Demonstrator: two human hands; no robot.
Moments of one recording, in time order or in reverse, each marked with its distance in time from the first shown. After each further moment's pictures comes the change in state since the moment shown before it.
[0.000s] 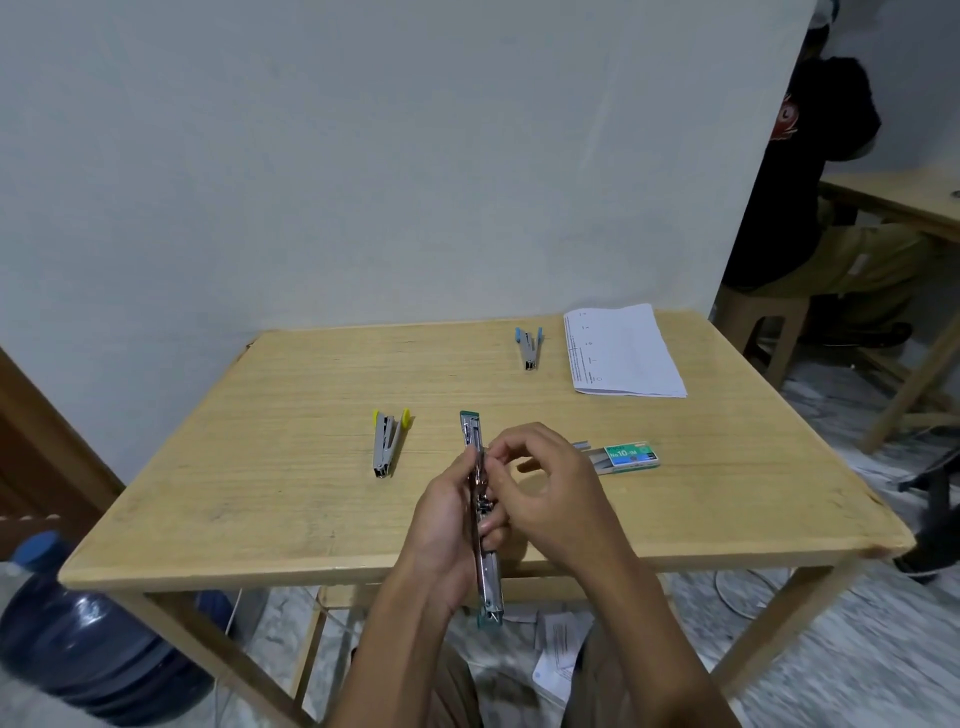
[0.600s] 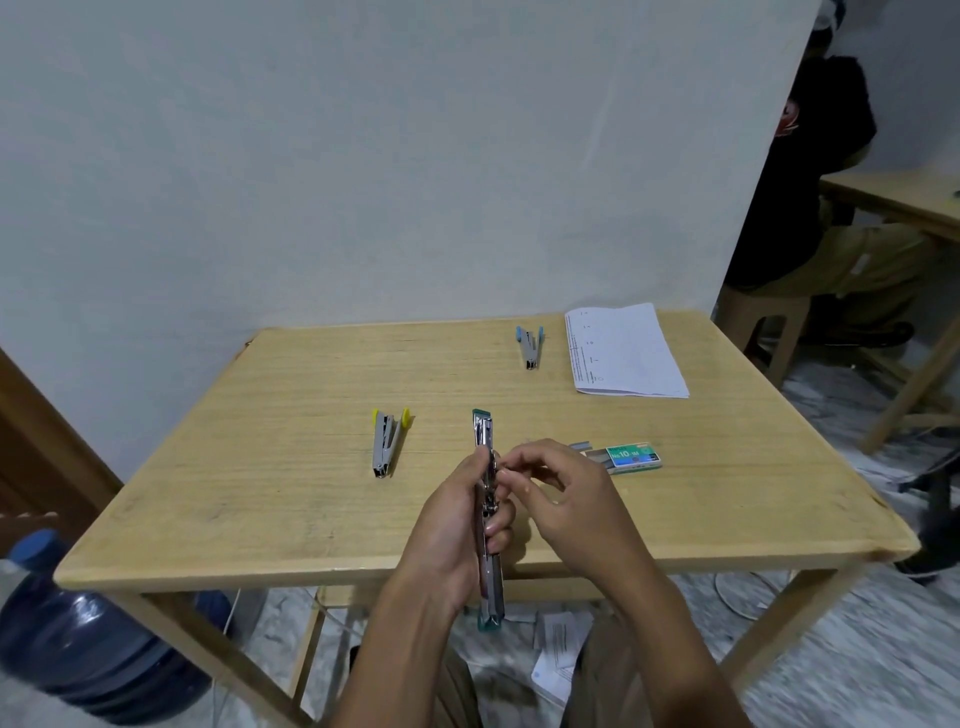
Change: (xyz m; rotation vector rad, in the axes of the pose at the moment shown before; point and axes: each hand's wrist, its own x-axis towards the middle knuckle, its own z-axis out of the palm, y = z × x) left_hand 0.004 -0.002 -0.001 0.086 -0.015 -0.025; right_hand -0.004 0.017 -0.009 0.081 -0.063 0.032
